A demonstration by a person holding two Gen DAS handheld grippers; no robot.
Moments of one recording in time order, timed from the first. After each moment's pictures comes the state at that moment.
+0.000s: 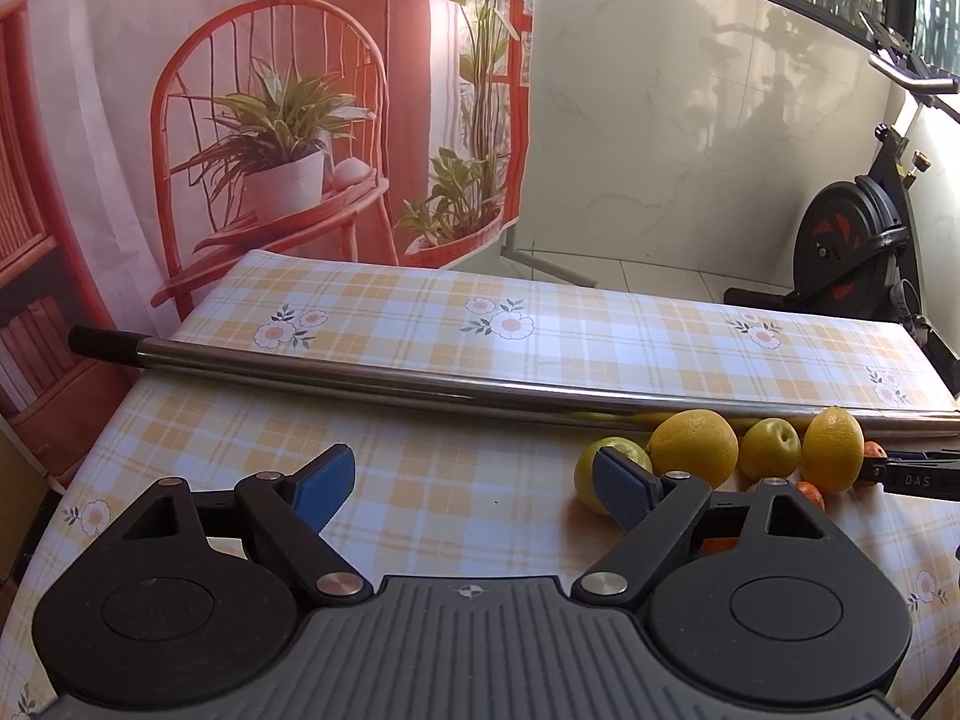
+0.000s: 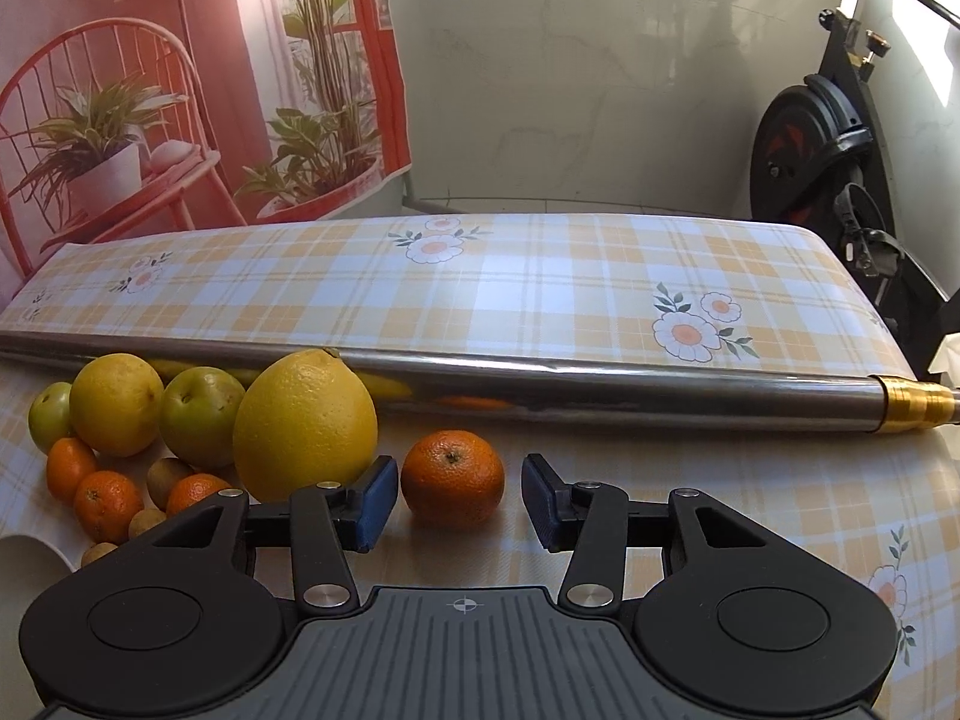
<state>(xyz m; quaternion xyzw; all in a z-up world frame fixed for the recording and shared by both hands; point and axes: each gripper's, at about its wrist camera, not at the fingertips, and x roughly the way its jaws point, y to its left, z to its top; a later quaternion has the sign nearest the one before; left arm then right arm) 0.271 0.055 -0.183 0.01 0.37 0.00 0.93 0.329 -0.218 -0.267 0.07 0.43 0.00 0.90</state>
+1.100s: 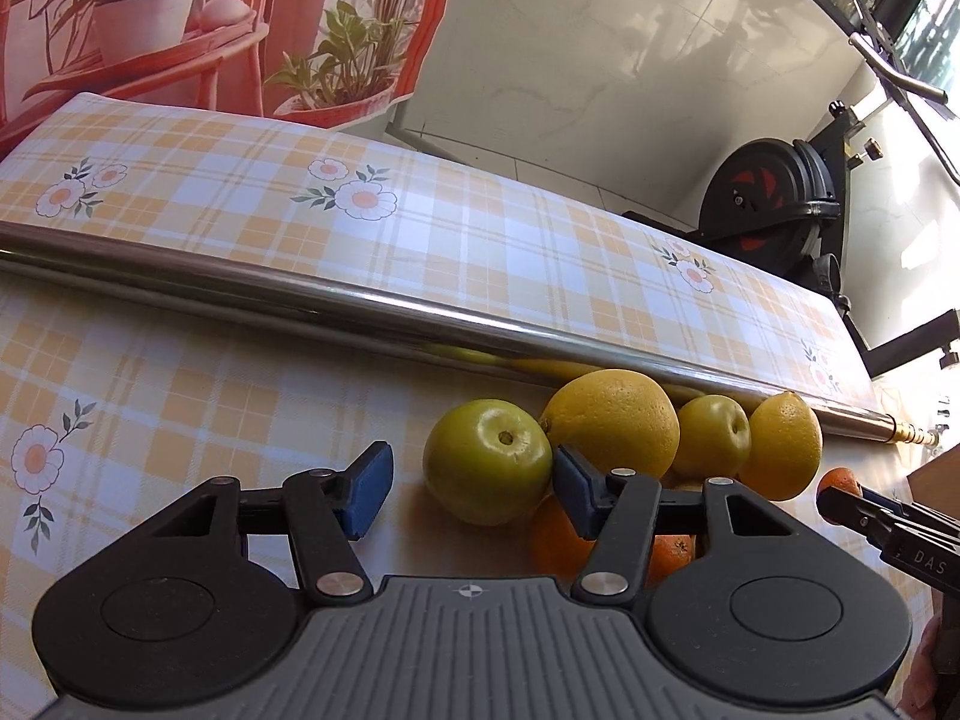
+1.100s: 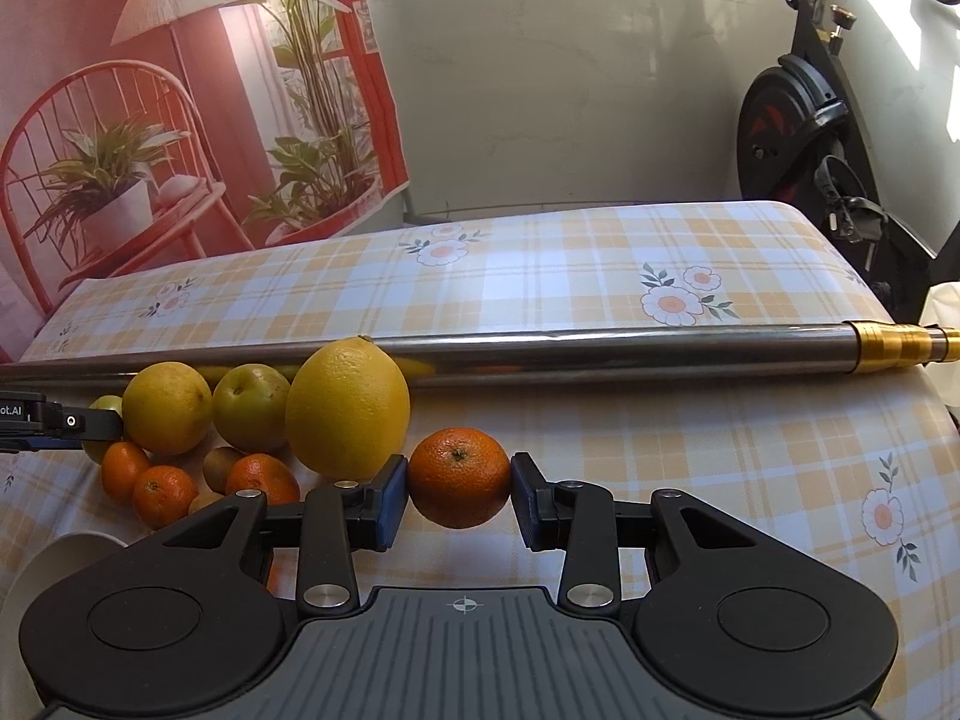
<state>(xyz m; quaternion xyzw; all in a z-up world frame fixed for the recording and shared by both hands) 0.347 0.036 -0.269 -0.10 0.46 -0.12 0.87 0.293 -0.215 -0.250 0.11 0.41 -0.01 0.91</state>
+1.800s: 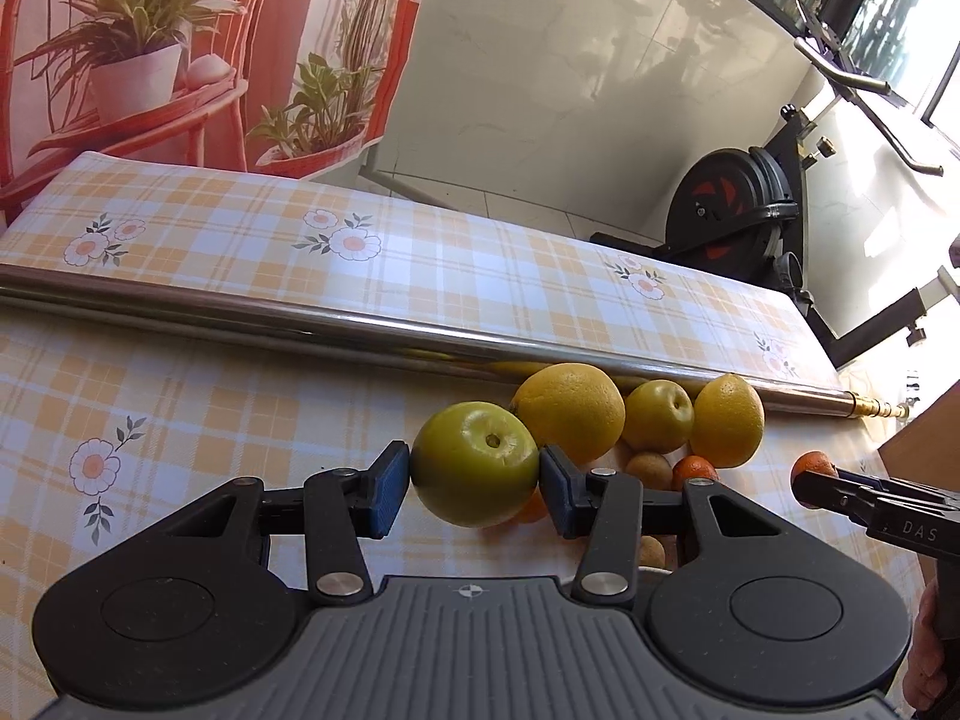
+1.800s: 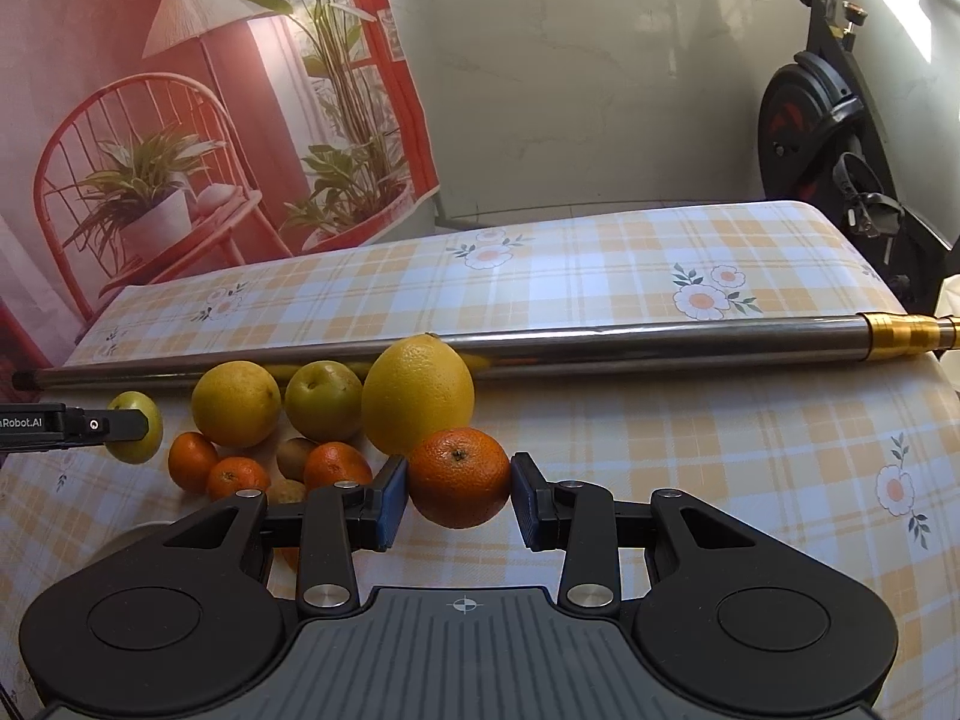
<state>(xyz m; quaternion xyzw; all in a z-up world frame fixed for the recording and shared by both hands) 0.304 0.046 -0.233 -0.07 0.42 -0.15 0.89 0.273 -0.201 -0.229 0.13 0.40 0.02 0.91</state>
